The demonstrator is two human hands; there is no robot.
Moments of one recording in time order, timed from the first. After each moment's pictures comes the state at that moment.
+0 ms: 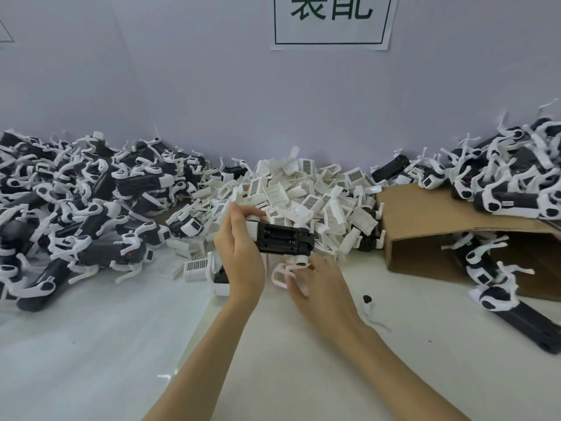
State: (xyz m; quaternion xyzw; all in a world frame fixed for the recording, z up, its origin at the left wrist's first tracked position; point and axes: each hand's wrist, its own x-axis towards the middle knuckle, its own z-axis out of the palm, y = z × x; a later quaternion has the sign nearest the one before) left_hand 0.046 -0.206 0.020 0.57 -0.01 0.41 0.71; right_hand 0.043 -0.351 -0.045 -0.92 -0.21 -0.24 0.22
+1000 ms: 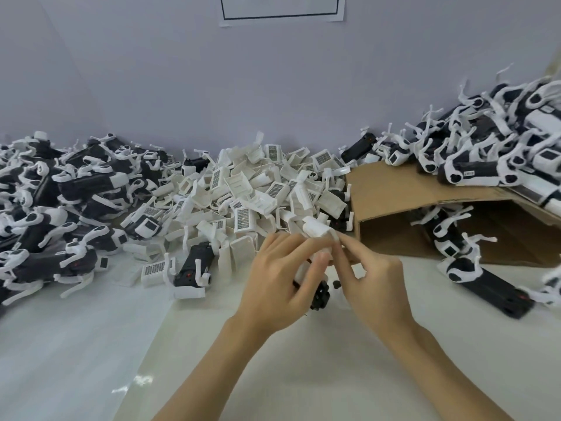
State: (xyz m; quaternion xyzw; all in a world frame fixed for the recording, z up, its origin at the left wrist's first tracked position) left_hand 0.016 -0.272 -0.003 0.80 -0.34 0.35 0.36; right_hand 0.005 -0.443 -0.010 -0.82 -0.18 -0.39 0.38
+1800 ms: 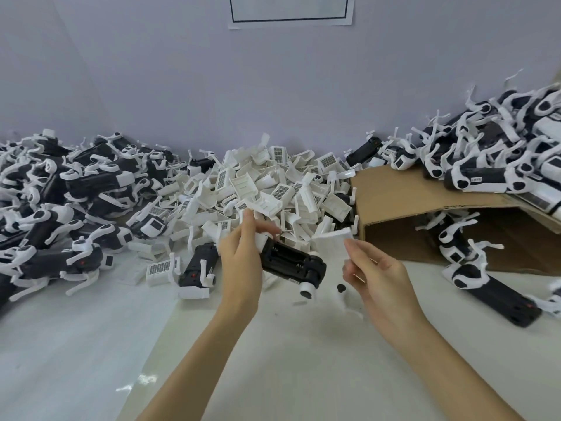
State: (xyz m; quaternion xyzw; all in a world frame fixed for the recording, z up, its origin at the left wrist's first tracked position) left_hand 0.032 -0.249 0.012 0.65 0.01 0.19 0.74; right_hand 0.012 -0.445 -0.007 -0.55 0.04 -0.06 0.83
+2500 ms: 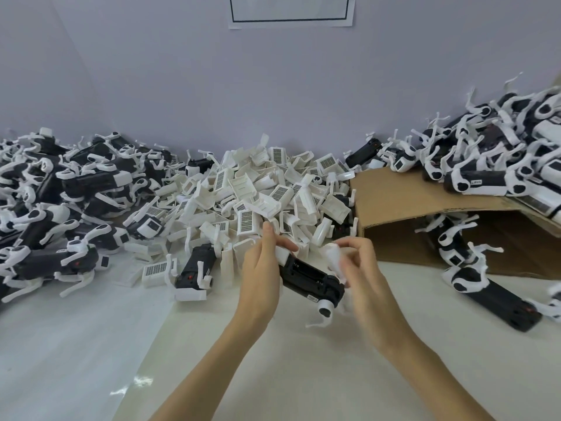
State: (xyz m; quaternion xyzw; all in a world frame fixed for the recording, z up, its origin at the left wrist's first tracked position) left_hand 0.024 -0.269 0.005 0.69 0.03 0.12 0.71; right_hand -0.004 -0.436 -0.007 -0.75 -0.11 -0.11 0.64
